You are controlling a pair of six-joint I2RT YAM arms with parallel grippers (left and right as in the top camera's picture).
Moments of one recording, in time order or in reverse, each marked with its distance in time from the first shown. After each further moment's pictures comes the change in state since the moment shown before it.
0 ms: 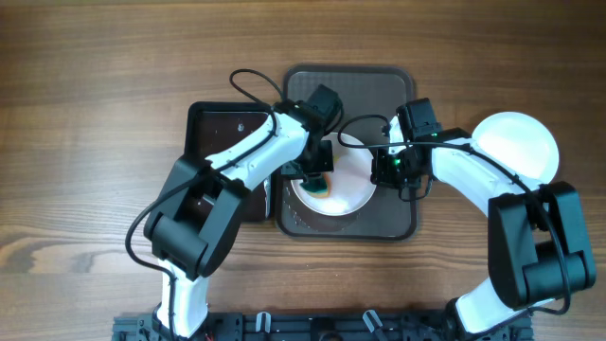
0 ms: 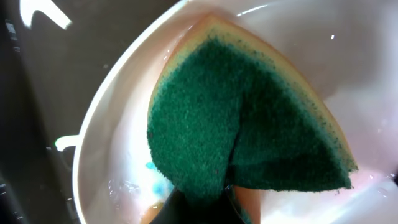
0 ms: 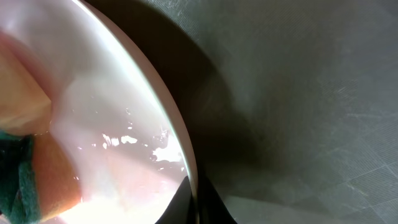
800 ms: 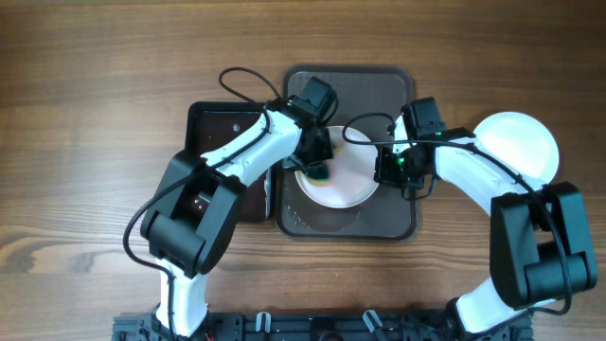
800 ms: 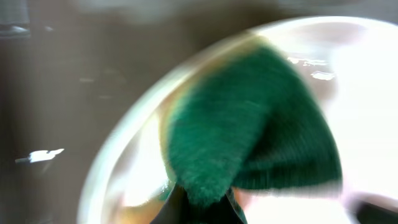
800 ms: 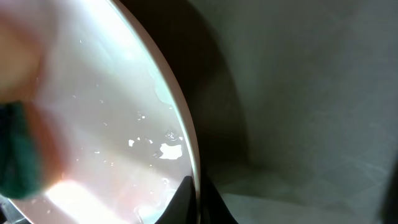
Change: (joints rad) left arm 0.029 0.000 -0.016 0.164 0.094 -0.084; right arm -0.018 0.000 0.000 -0.005 -0.002 0.022
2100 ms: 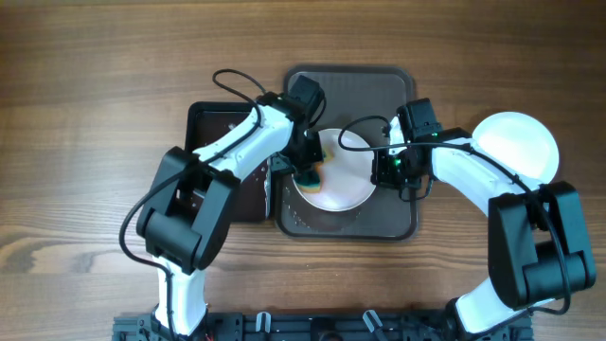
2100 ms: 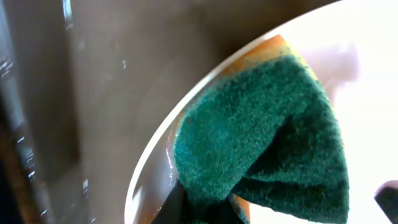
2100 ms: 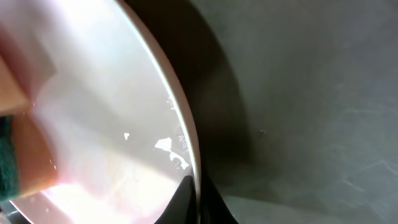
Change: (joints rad) left arm 0.047 0.006 0.012 -0.128 -0.017 0.061; right arm 0.016 0.000 0.001 -0.006 0.000 -0.026
